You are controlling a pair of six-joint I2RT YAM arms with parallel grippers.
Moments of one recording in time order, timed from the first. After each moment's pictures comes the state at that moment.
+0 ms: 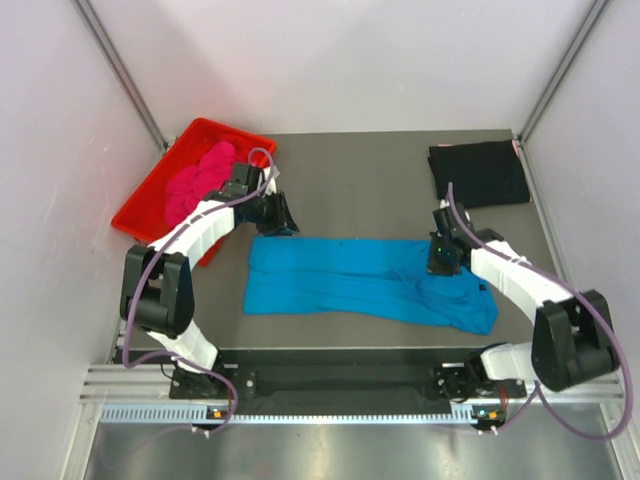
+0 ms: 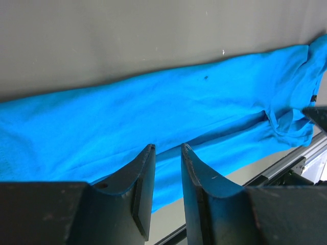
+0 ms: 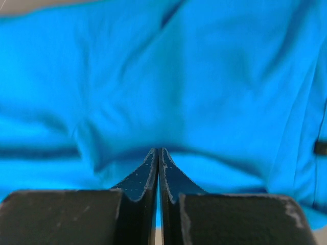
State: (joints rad) left arm -0.26 1.65 1.20 -0.48 0.44 -0.44; right arm 0.31 1.30 0.79 -0.60 0.10 0.47
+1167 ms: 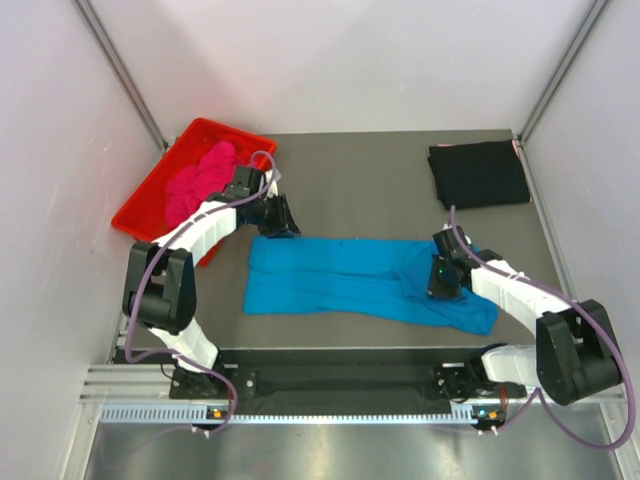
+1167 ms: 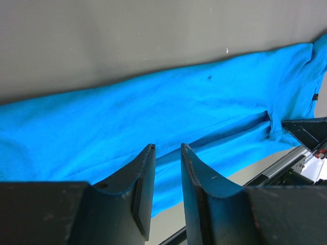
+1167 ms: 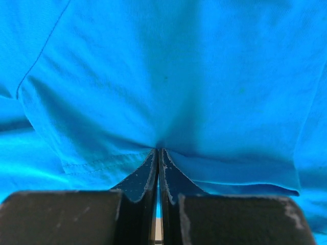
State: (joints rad) left arm -0.26 1.68 1.18 -0.45 0.46 -0.45; right arm 0.33 1.25 0.61 -0.54 0.06 0.54
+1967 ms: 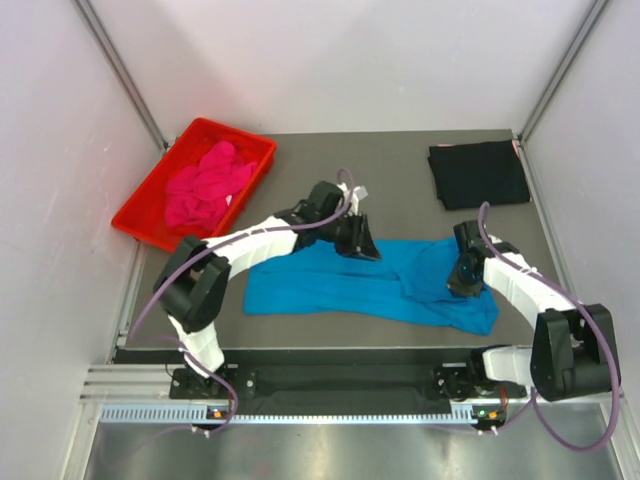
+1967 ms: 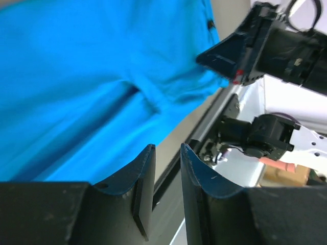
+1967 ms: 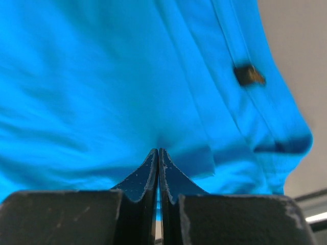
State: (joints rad) left arm -0.67 1.76 1.23 -0.17 0.60 -0.68; right arm 0.15 1.27 0.70 -0.70 0.19 0.64
